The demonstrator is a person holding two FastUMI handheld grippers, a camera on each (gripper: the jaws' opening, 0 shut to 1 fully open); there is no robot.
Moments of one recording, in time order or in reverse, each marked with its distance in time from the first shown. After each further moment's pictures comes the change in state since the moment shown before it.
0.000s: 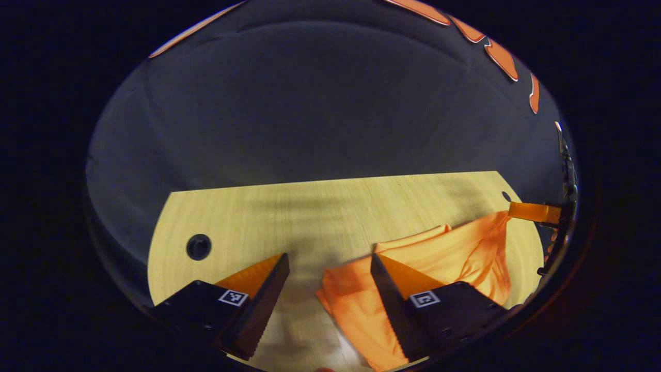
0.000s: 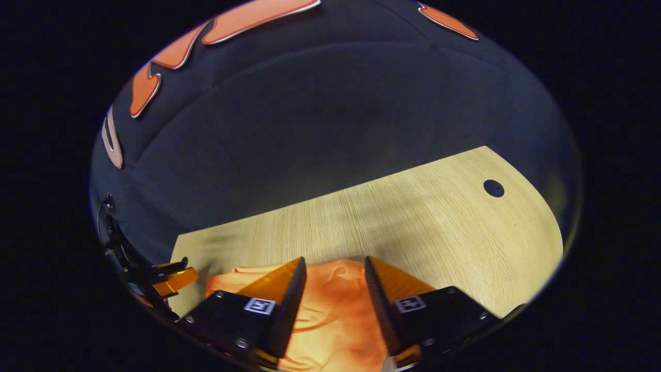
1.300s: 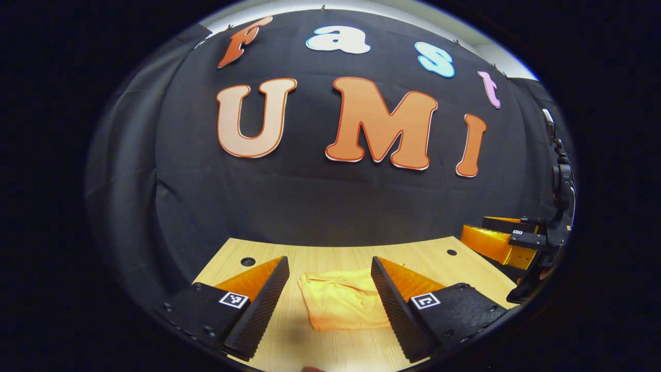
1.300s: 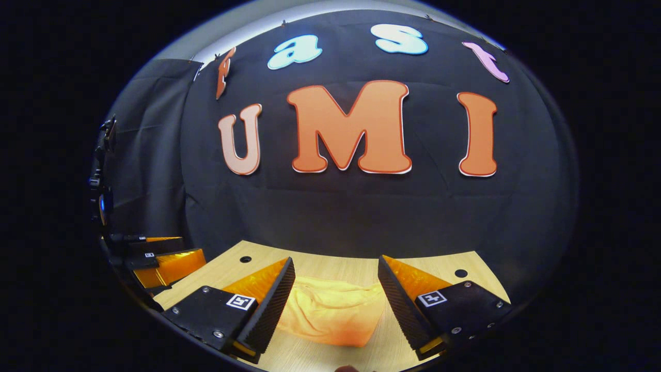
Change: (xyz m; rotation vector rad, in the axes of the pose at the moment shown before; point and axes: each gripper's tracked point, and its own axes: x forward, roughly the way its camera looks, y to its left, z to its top) left arm -0.353 -0.100 -0.014 -0.043 -0.568 0.076; right arm -0.306 0.078 0.013 -0.377 -0.487 0.230
